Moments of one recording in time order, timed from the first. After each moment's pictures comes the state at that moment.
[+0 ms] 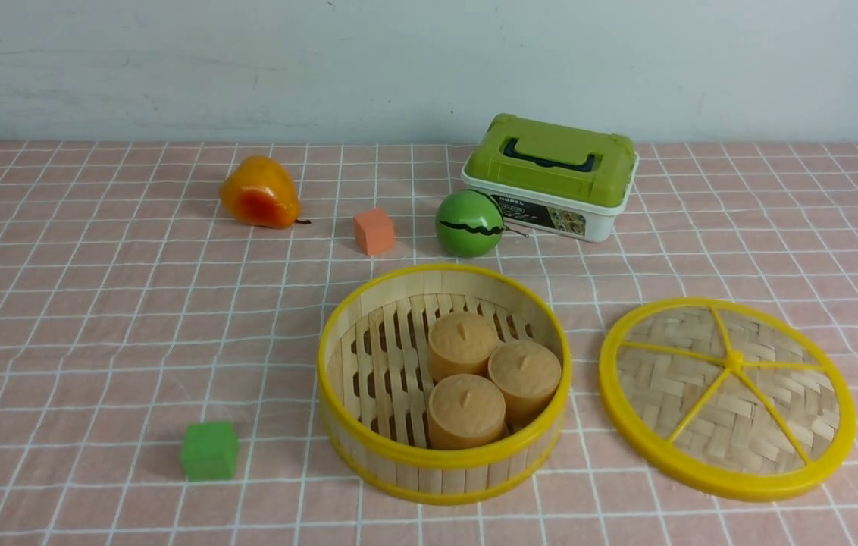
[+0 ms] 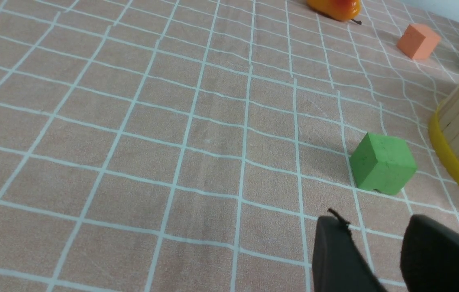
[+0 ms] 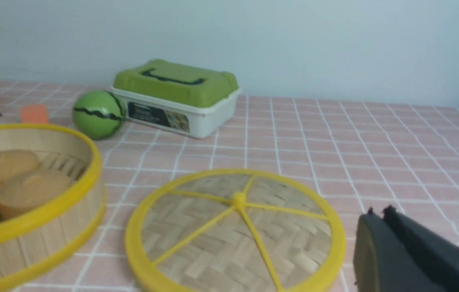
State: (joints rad) right arm 0.01 0.09 -0.03 0.10 0.09 -0.06; left arm 0.04 -0.01 0.03 -0.08 0.36 -0.23
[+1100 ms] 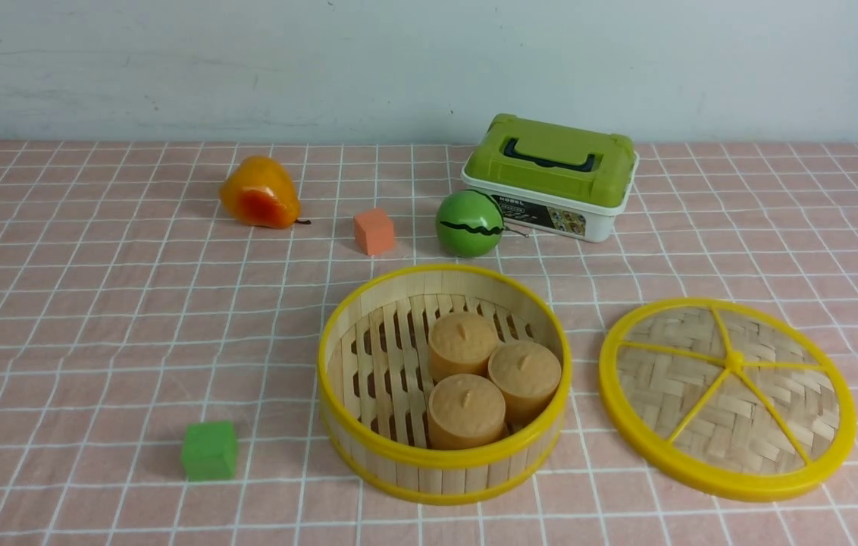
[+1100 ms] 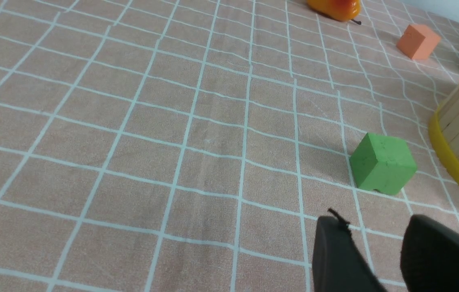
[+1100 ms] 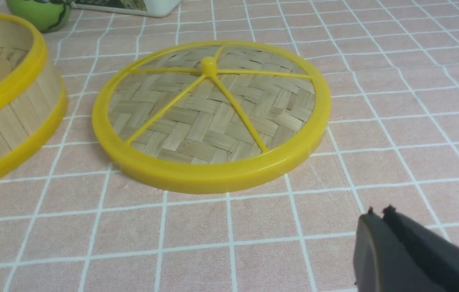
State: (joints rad) right arm -0.03 -0.01 0.02 0.05 0.39 0.08; left arm 0.04 -0.01 0.03 -0.08 0.36 -0.23
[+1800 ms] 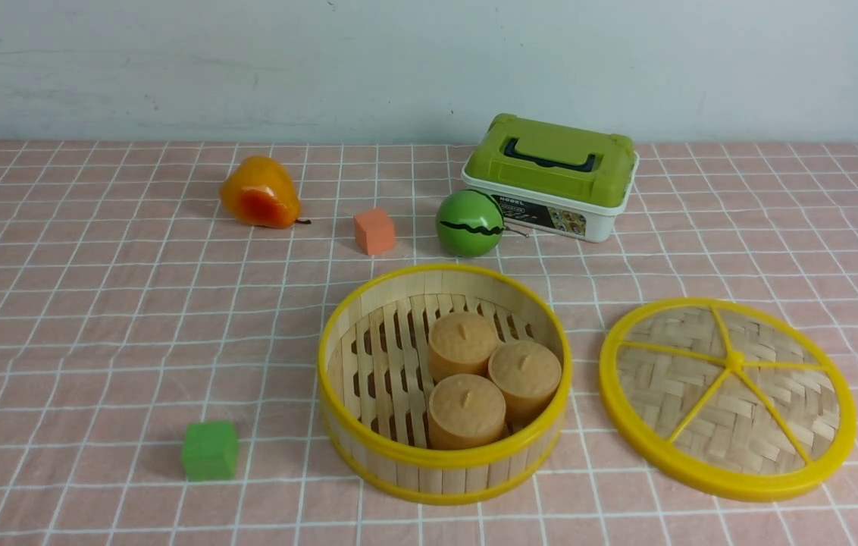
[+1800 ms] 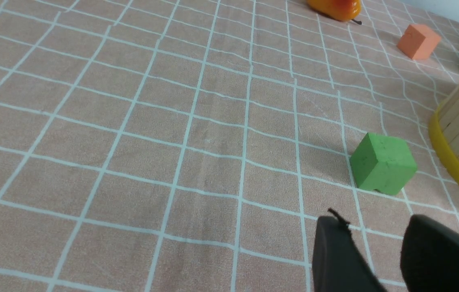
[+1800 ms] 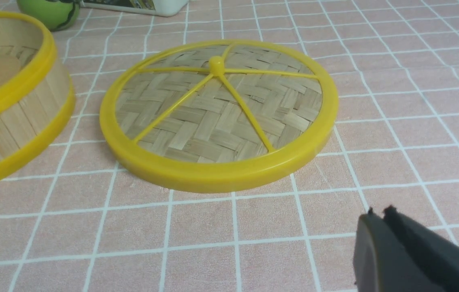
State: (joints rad) right arm -0.02 -0.01 0.02 0.05 0.39 0.08; left arm 0.04 -0.01 0.03 -0.08 0.36 -0.23
